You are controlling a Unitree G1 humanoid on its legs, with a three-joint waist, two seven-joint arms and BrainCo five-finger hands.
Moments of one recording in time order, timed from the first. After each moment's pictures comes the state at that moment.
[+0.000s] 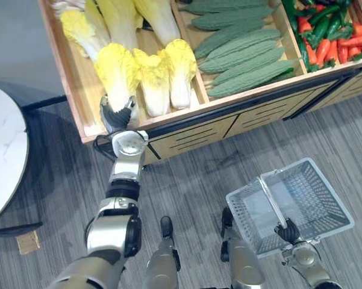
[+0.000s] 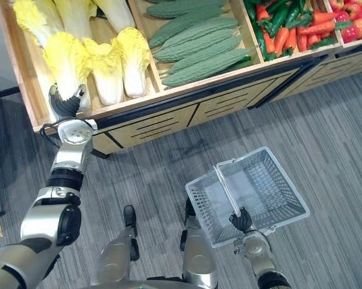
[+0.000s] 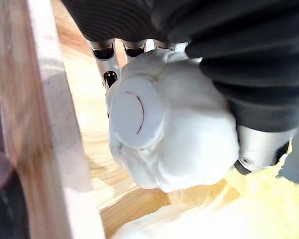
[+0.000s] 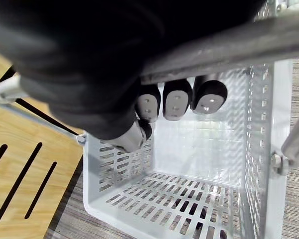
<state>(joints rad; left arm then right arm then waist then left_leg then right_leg) -0.78 0.23 0.17 0.63 0.13 0.04 0.61 -0.04 -0.31 0.01 0.86 -0.32 -0.22 -0.13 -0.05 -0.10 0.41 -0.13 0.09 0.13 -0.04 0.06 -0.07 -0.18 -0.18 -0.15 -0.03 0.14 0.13</state>
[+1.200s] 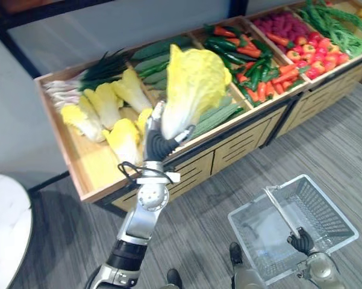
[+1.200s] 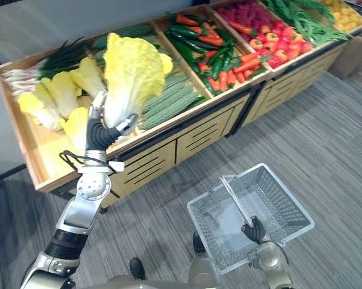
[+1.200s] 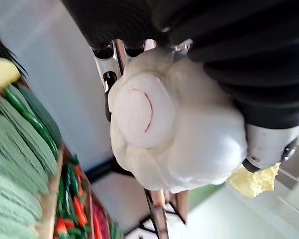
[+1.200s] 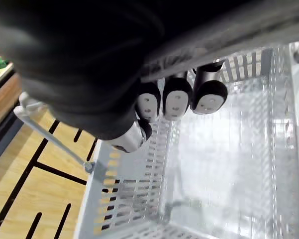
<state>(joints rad) -0.26 0.22 -0.23 -0.11 0.33 -0.20 0.38 0.07 -0.42 0.01 0.71 -0.35 -0.20 -0.07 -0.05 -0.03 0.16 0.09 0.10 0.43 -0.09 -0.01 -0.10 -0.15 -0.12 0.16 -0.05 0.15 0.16</state>
